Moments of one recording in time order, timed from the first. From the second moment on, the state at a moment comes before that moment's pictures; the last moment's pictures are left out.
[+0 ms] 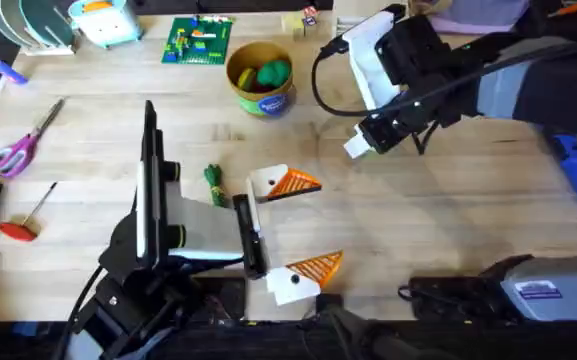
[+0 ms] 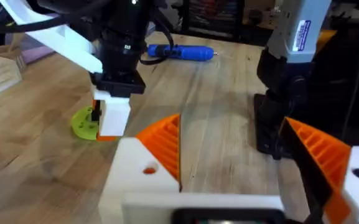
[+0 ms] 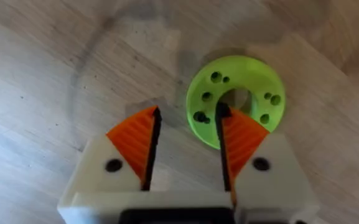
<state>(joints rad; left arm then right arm) -0.62 0.01 0.01 -0.06 0.71 -0.03 0.44 1.58 0.99 -0.66 -0.01 -0.17</state>
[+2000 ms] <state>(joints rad) -0.62 0.01 0.01 -0.06 0.71 -0.03 0.69 1.39 1.60 -1.25 -0.05 -0.13</state>
